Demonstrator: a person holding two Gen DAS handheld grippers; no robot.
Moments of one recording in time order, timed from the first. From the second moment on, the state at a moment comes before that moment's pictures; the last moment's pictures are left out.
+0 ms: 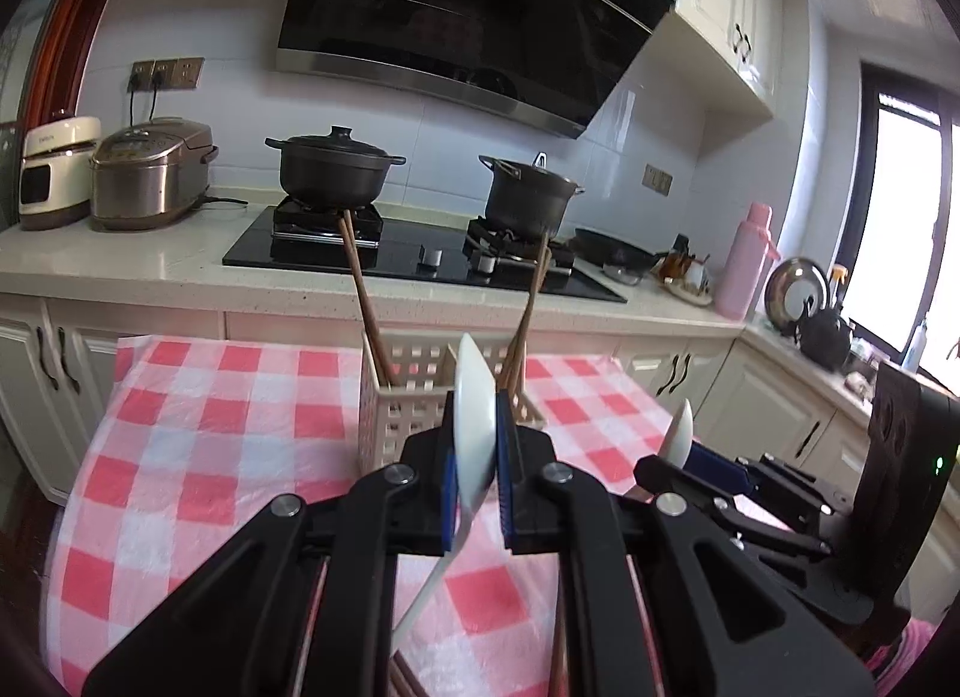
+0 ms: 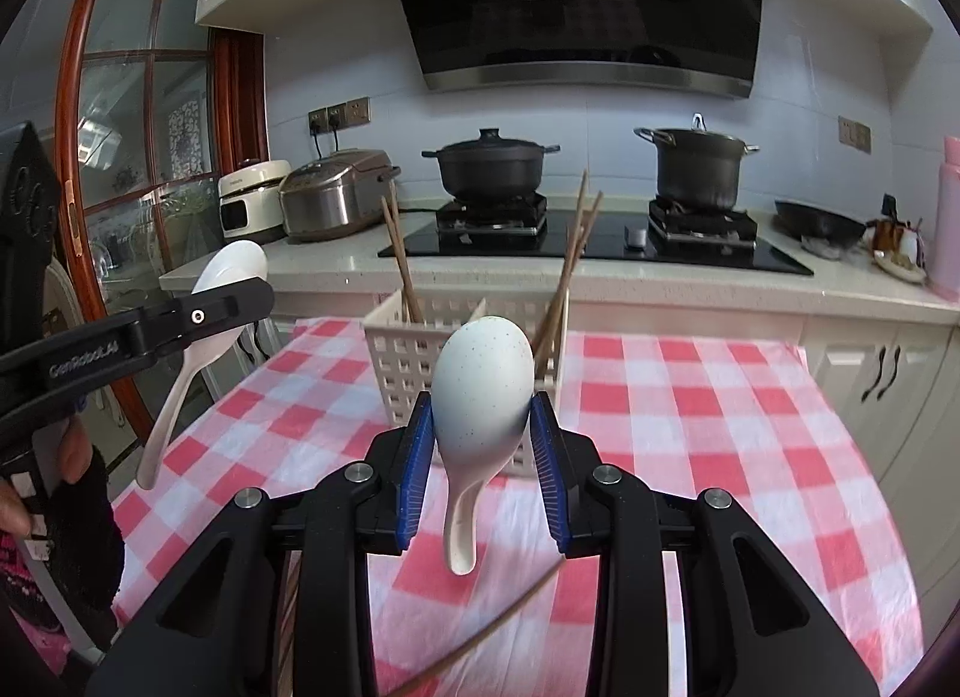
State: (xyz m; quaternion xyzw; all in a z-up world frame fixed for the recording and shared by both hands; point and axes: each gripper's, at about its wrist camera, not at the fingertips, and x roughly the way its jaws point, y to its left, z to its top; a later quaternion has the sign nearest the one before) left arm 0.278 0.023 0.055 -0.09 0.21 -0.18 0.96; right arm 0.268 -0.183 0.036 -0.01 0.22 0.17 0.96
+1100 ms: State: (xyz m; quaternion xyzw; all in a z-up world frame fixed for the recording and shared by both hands) left arm 0.406 0.010 0.132 -0.19 0.12 -0.22 0.95; right arm 0.387 -0.192 0.089 0.02 0.19 0.21 0.96
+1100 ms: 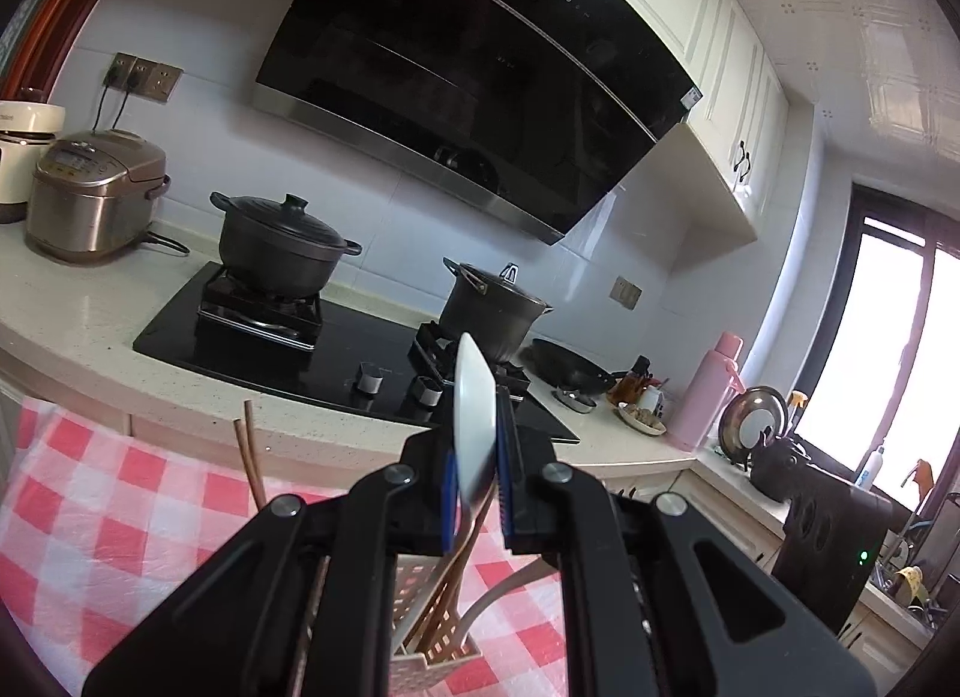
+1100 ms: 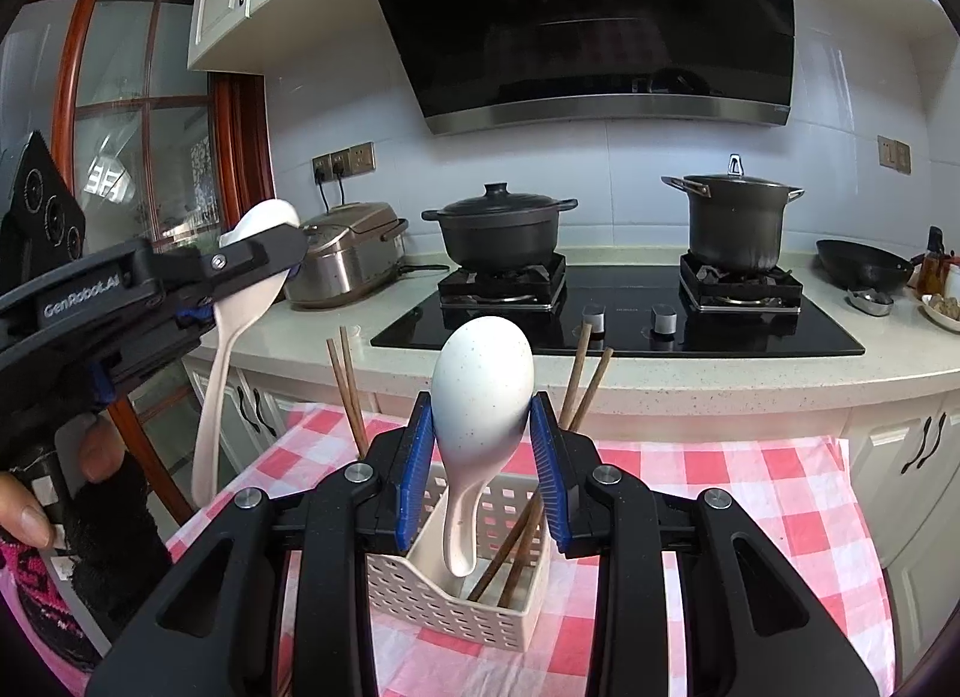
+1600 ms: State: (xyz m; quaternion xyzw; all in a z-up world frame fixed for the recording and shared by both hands) left arm 0.443 -0.005 0.105 -0.19 0.09 -0.22 0.95; right arm 0.405 -0.193 0.065 0.01 0.19 0.23 0.95
